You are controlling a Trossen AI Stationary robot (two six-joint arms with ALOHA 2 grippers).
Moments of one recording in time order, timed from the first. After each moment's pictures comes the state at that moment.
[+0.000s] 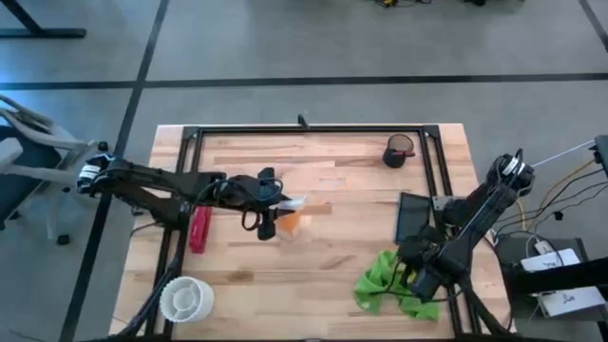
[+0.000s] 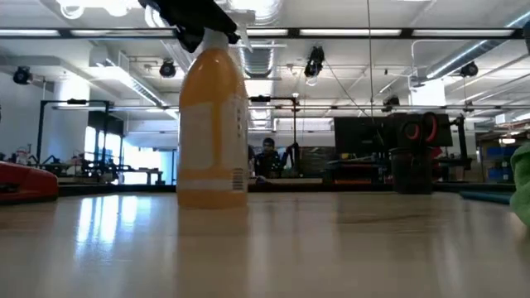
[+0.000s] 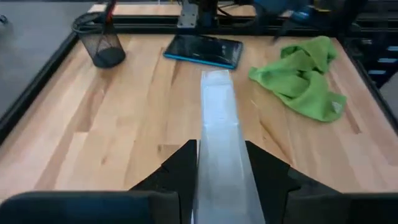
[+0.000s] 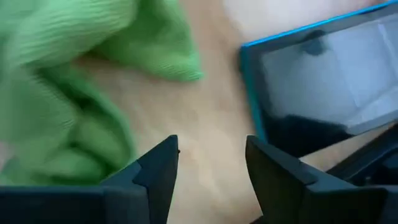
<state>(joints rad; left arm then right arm) -0.15 1.25 0.99 -0.27 -0.16 -0.11 0.87 1.43 0.88 -1.13 0.18 1.45</state>
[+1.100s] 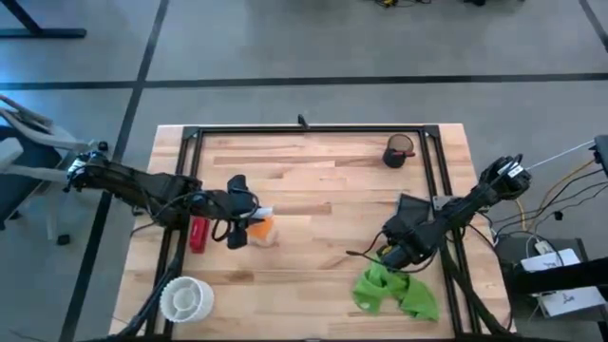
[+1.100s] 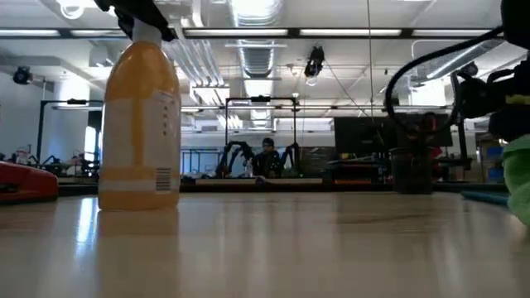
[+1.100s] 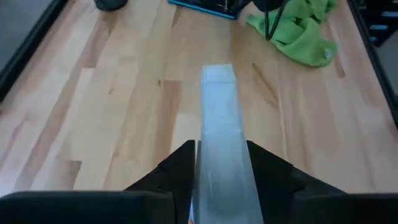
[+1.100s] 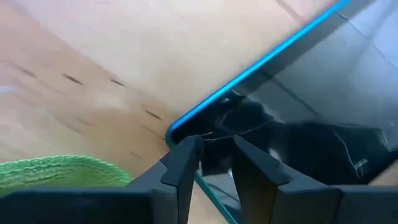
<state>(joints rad) -0.29 1.05 0.98 -0.65 -0.28 -0.26 0.58 1.51 0.73 -0.86 0.21 1.52</state>
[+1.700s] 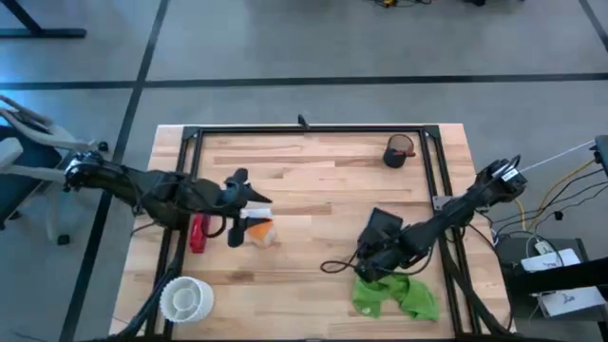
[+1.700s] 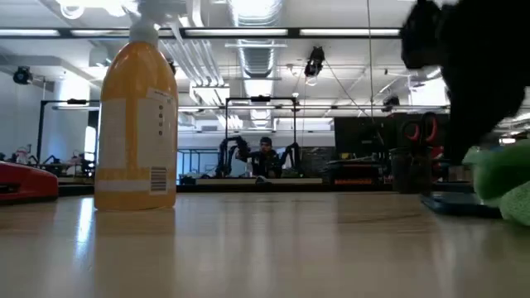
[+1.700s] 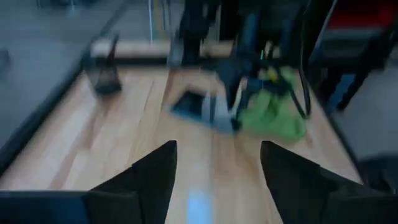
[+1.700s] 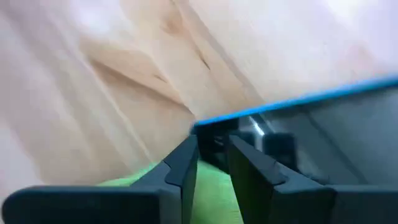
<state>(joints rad) -0.27 1.04 0.98 -0.27 -0.27 -0.09 0.54 1.52 0.98 -0.72 0.33 1.10</state>
